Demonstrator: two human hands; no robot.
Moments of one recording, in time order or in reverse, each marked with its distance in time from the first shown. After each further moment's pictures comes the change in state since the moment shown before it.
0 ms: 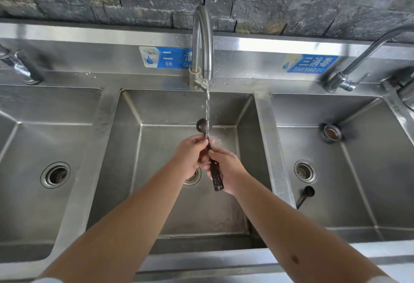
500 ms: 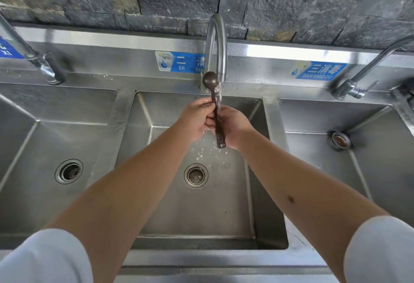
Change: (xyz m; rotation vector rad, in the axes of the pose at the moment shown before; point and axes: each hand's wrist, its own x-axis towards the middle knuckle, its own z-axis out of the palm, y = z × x) left_hand 0.007 0.094 0.015 0.076 0.005 0.224; right_hand 0.025 -0.080 0.054 -0.014 -0.236 -0.171
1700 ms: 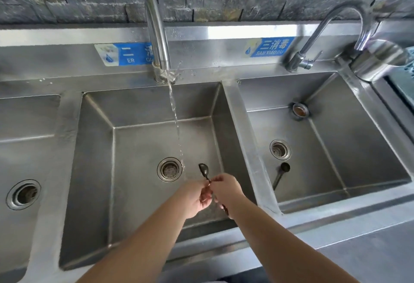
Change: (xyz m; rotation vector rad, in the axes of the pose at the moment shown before) left_hand -0.101 -0.176 0.038 -0.002 0.089 -0.807; right_hand -0.122 0.118 -0.104 -0.800 0.622 0.286
